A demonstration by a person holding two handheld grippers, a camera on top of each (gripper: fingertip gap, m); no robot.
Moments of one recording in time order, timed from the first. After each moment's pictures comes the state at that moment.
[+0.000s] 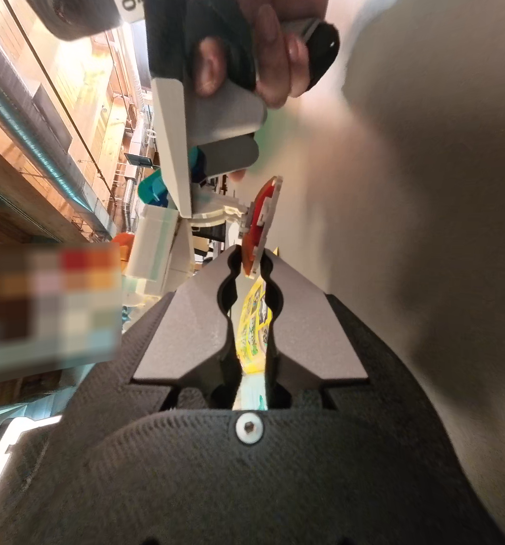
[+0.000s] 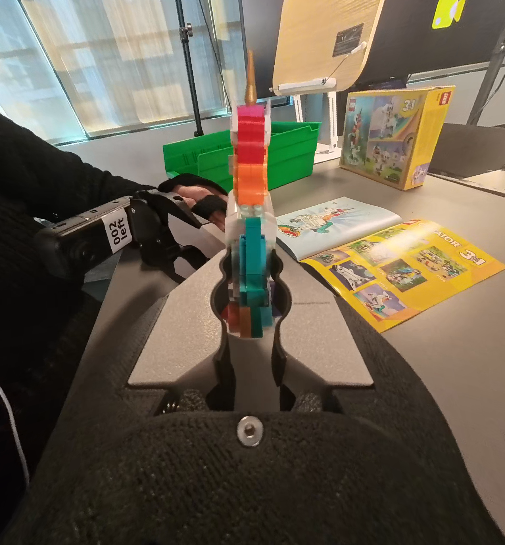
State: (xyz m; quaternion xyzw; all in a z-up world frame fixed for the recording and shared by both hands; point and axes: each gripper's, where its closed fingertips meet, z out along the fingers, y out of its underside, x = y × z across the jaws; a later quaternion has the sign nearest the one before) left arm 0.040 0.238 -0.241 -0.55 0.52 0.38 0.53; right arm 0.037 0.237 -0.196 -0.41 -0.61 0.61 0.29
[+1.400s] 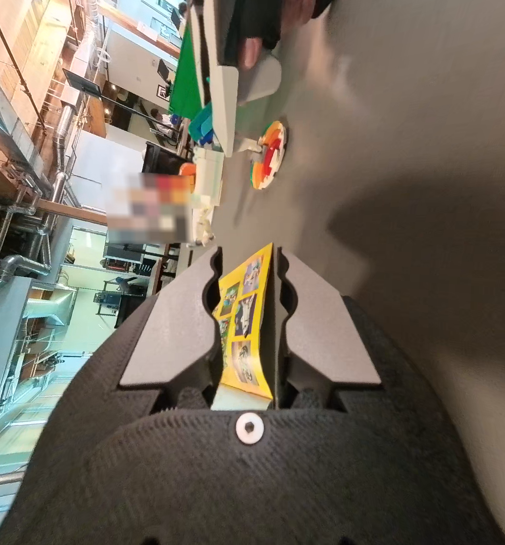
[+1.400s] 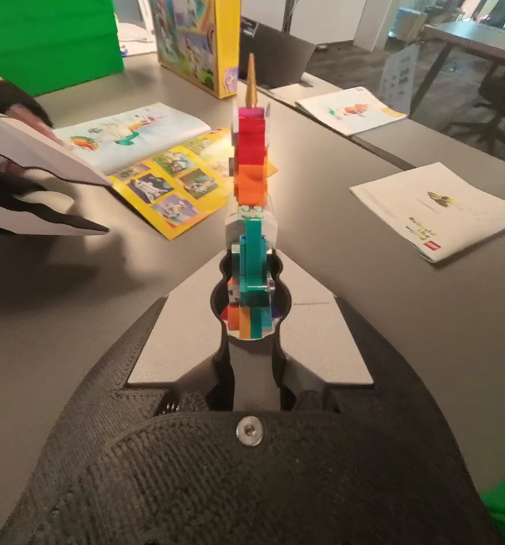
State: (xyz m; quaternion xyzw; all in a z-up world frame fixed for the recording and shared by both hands) left arm 0.019 0.291 -0.255 -0.66 0.45 0.31 0.52; right arm 0.043 0.403 -0.240 -0.55 -0.62 0.37 0.41
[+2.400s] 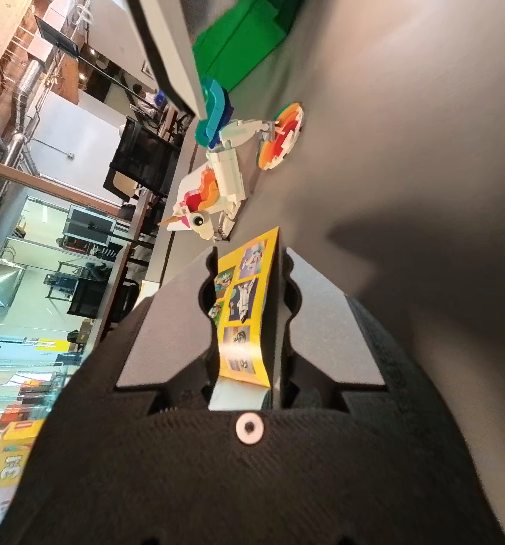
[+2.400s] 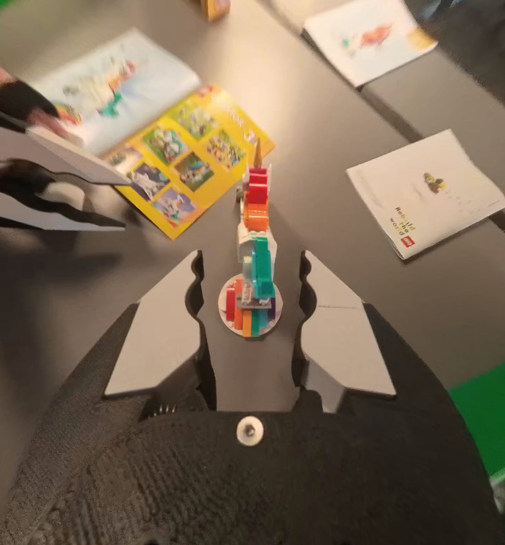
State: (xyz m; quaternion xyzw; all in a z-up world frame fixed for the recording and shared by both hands) left arm -0.001 0.293 -0.256 -0.70 0.41 0.25 0.53; right arm 0.033 0.399 -0.205 -0.61 -0.69 0.24 0.30
